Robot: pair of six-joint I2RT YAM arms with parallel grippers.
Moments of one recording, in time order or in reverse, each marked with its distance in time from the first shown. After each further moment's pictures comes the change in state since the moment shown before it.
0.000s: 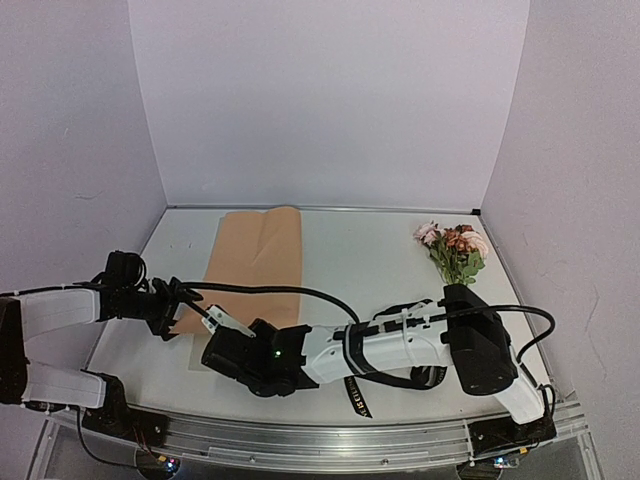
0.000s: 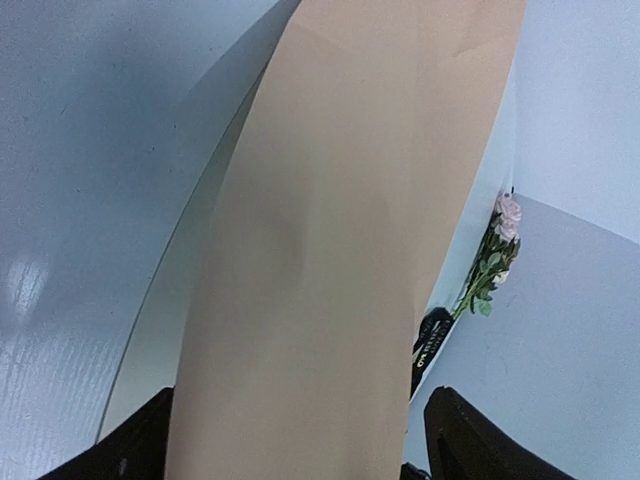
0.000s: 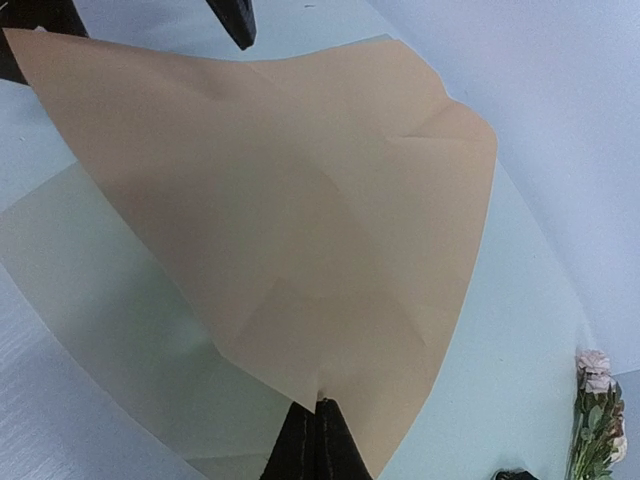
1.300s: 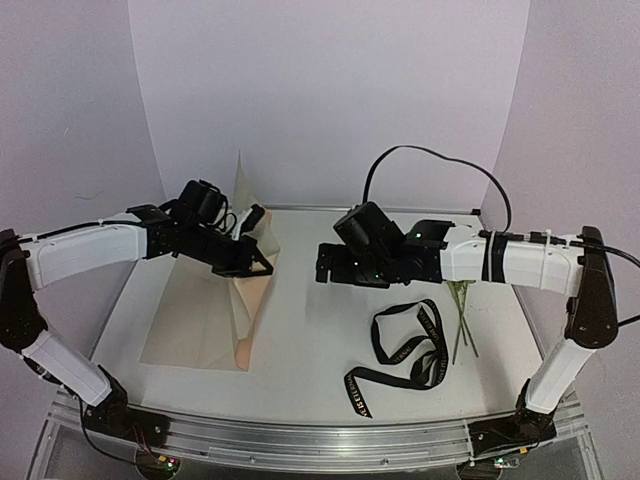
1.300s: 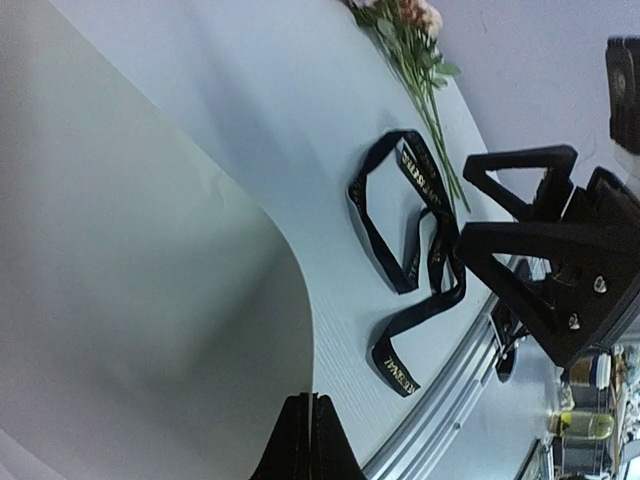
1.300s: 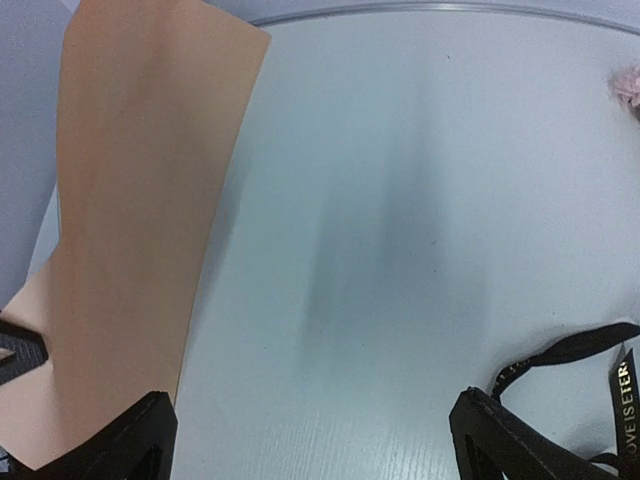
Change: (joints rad) left arm -0.541 0.307 0.683 -0.259 -0.141 0.628; right arm -0.422 -0.595 -0.446 -0.038 -0.454 0.676
